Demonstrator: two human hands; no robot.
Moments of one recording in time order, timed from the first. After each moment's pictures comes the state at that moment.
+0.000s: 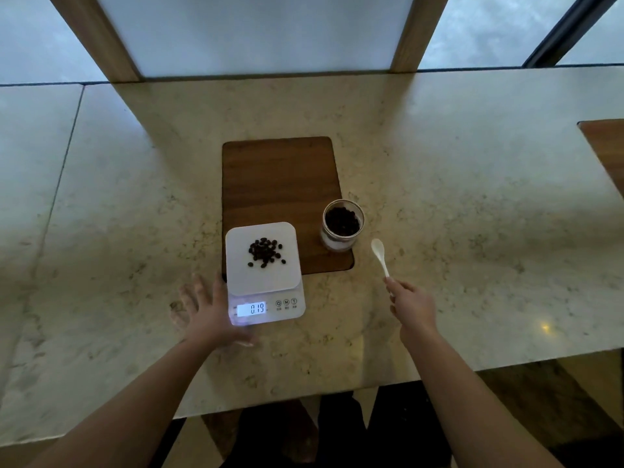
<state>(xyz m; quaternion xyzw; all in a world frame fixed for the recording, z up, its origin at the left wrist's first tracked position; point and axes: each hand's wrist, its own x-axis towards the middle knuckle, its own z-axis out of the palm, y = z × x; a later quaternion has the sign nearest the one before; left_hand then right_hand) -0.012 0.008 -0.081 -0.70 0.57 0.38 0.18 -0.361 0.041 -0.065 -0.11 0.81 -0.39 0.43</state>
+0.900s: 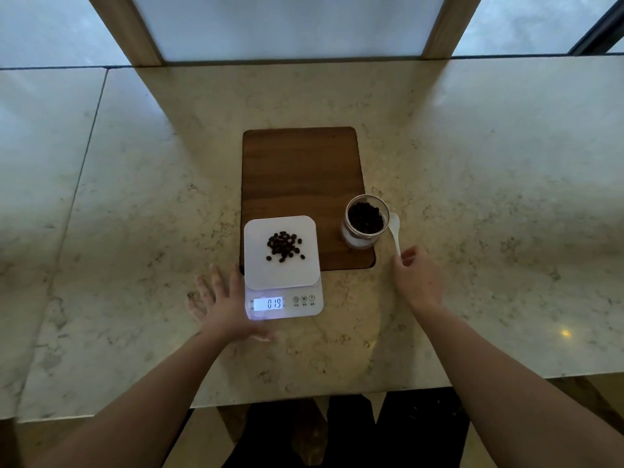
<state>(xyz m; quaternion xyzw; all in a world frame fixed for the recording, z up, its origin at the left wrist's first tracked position) -0.020 0.008 -0.066 -0.71 0.56 0.38 0.20 -0.360 -0.015 -0.088 -0.42 0.86 -0.18 0.25</state>
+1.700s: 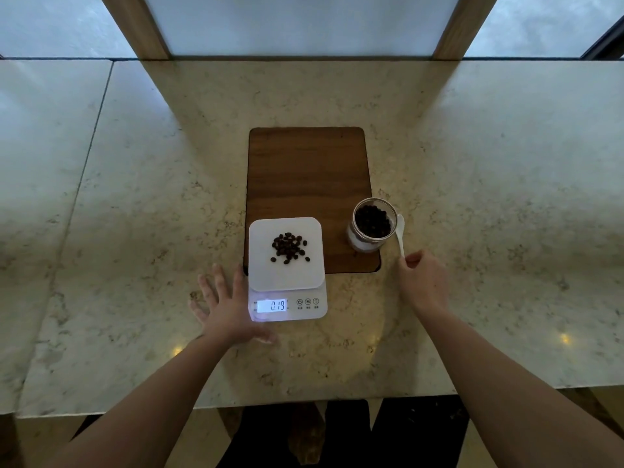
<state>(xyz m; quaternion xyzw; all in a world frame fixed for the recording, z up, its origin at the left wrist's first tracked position) -0.015 0.008 -0.080 -0.71 0.56 0.38 0.19 -0.360 -0.023 -0.093 -0.42 0.86 -0.17 0.23</state>
